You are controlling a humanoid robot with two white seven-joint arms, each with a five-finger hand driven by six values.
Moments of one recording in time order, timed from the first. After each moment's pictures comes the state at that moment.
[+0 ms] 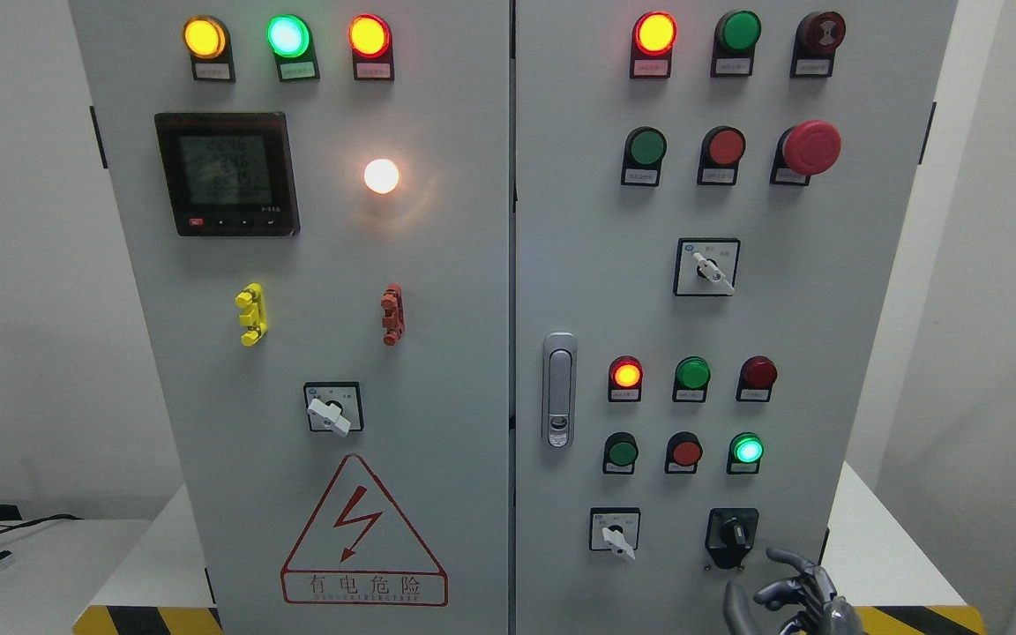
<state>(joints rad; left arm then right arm) -0.04 -0.09 0.08 0.06 0.00 -0.16 0.06 -0.08 0.10 -0.05 -1.62 0.33 -0.21 -0.28</state>
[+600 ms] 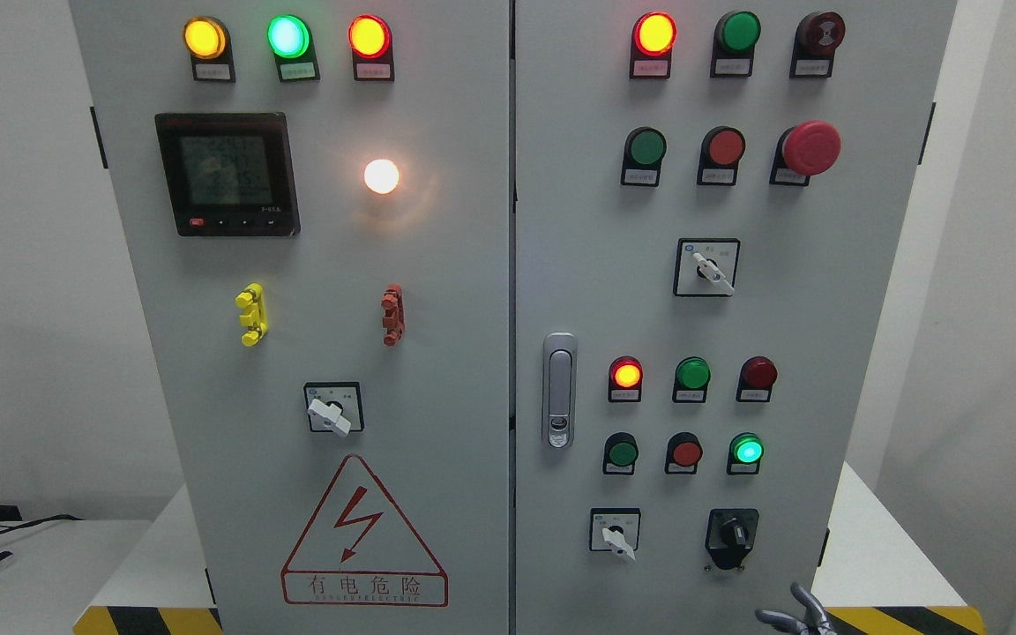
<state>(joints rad) -0.04 -0.09 0.08 0.06 0.00 -0.16 0.06 0.13 0.04 -0.05 -1.73 0.17 -0.41 -0.04</state>
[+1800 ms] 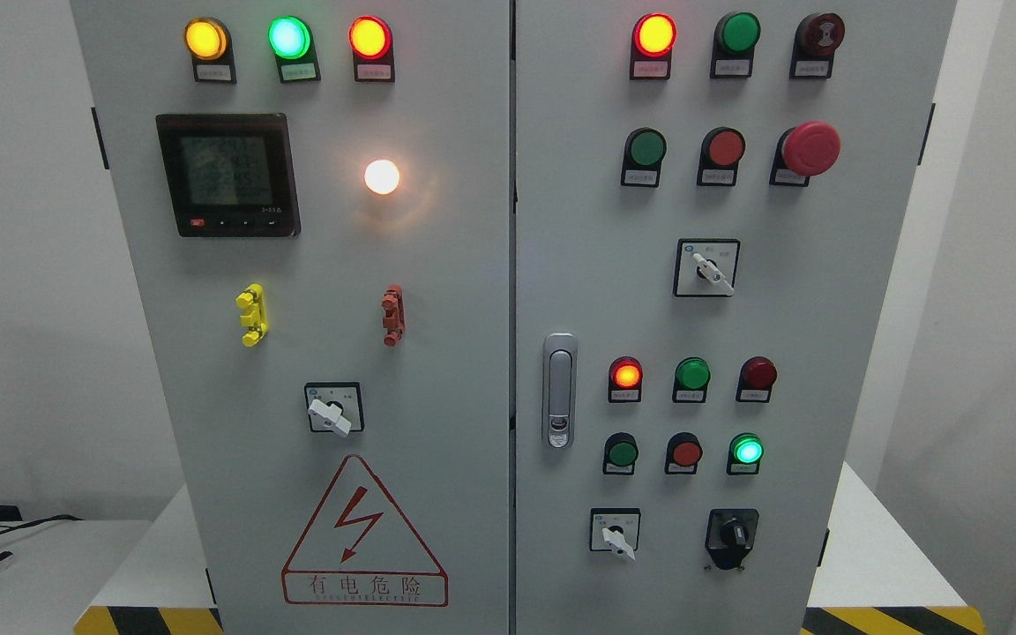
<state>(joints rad) -0.04 -0.09 0.08 0.06 0.00 -0.16 0.06 0.37 -0.03 -0.04 -1.96 0.00 -0.38 0.12</state>
